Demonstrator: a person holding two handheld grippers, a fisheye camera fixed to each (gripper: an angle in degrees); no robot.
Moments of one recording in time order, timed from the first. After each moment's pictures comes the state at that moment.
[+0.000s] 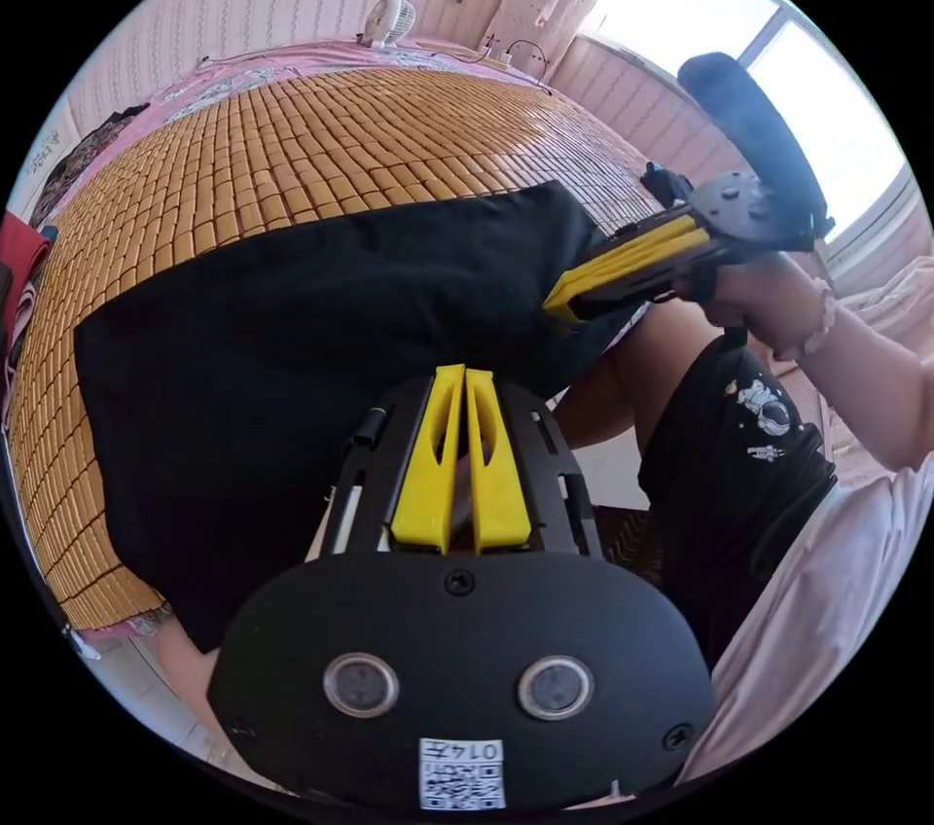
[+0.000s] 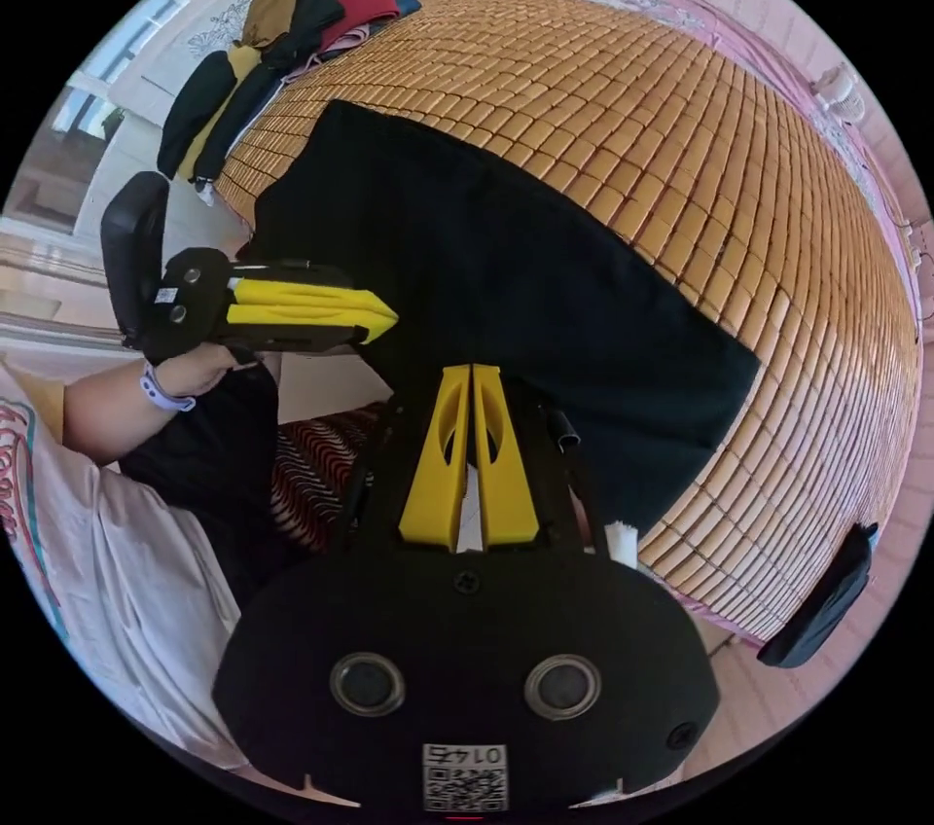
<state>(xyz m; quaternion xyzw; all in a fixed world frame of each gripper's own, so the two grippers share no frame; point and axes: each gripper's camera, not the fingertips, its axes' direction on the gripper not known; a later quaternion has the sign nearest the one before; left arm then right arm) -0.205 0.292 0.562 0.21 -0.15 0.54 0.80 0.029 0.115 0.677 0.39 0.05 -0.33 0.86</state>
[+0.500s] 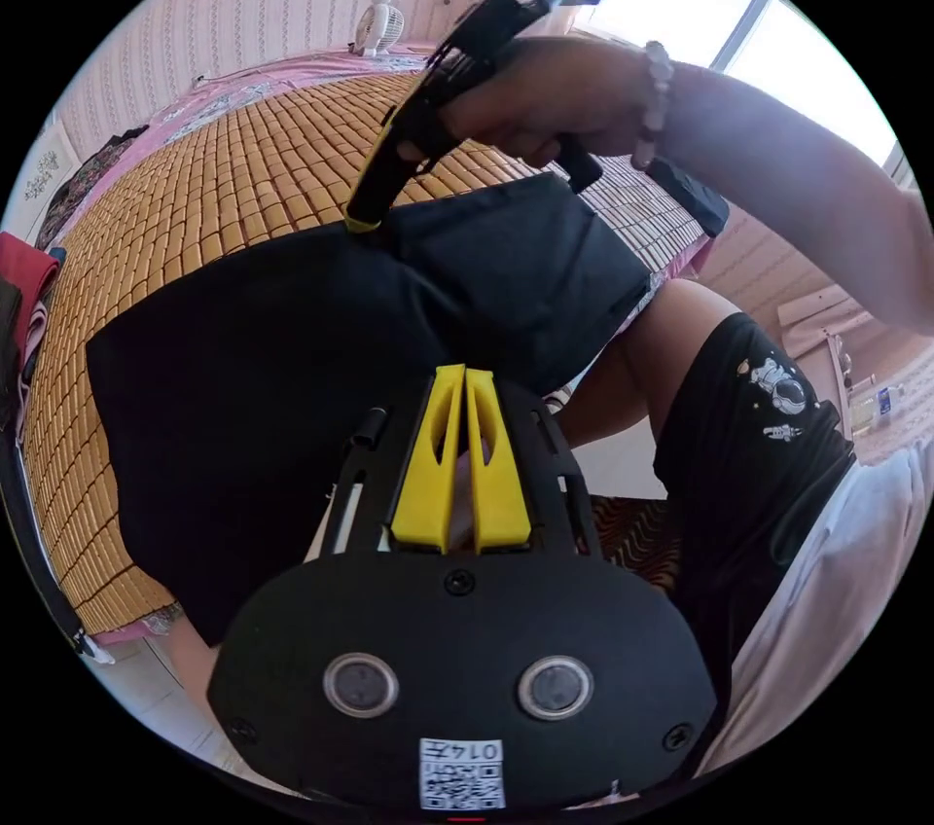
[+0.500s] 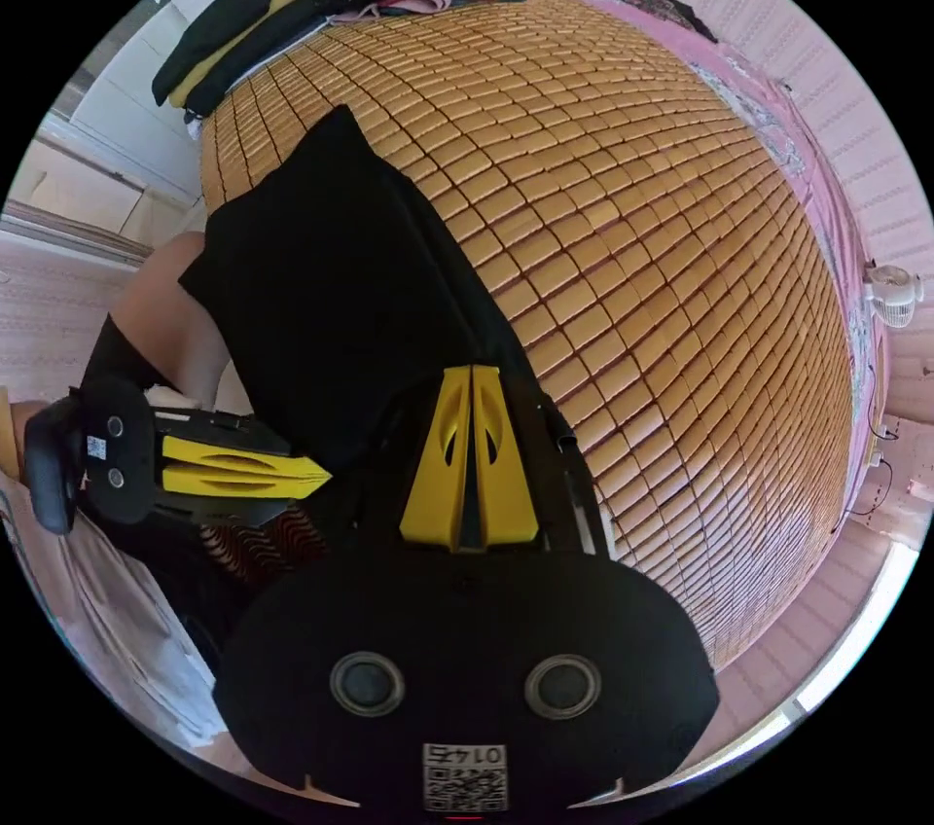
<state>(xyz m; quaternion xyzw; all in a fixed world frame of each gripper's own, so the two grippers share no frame) -0.196 0.305 0.582 0.23 -0.18 0.56 0.78 -0.060 0.063 0.571 0.36 0.21 -0.42 0.81</state>
